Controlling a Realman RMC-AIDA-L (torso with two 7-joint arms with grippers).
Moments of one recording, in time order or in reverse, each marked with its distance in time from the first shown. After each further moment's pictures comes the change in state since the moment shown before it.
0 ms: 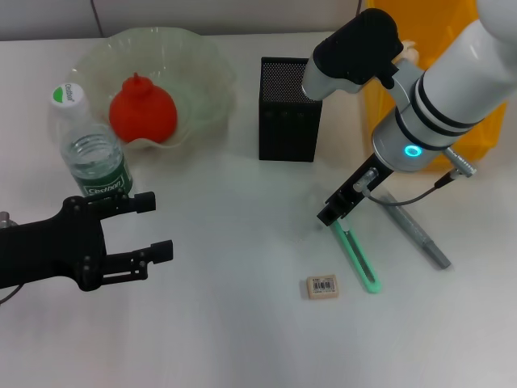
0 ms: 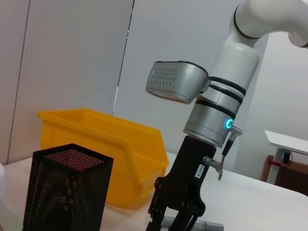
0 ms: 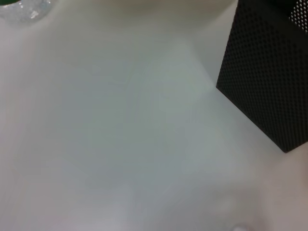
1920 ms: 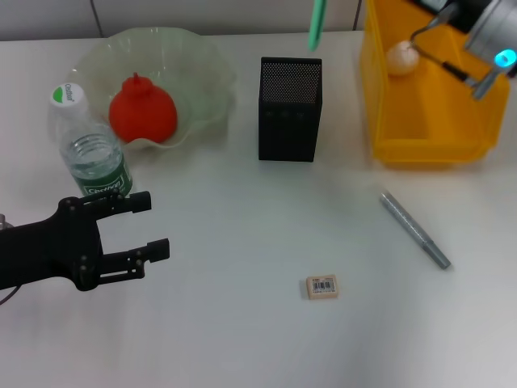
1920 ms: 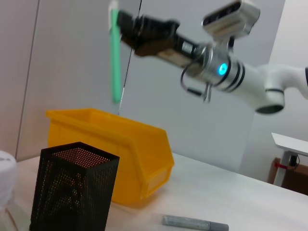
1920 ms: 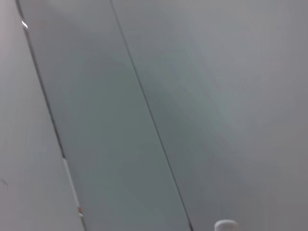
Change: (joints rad) left arm 0.013 -0.003 -0.011 0.000 -0.003 -0.004 0.003; right arm -0.139 -0.006 0.783 0.479 1.232 0.028 -1.427
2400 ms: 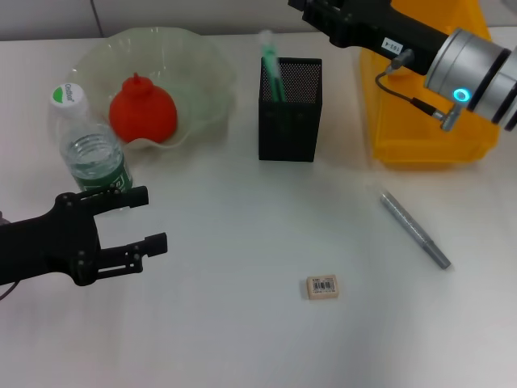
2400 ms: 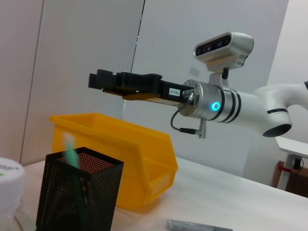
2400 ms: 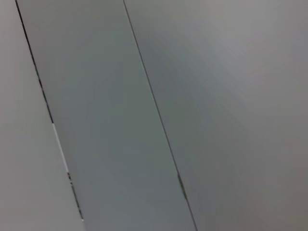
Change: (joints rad) left arm -0.003 0.001 -0.014 0.000 -0.002 0.000 -0.001; right arm 0.053 0.001 -0.026 0.178 0.002 0.072 -0.164
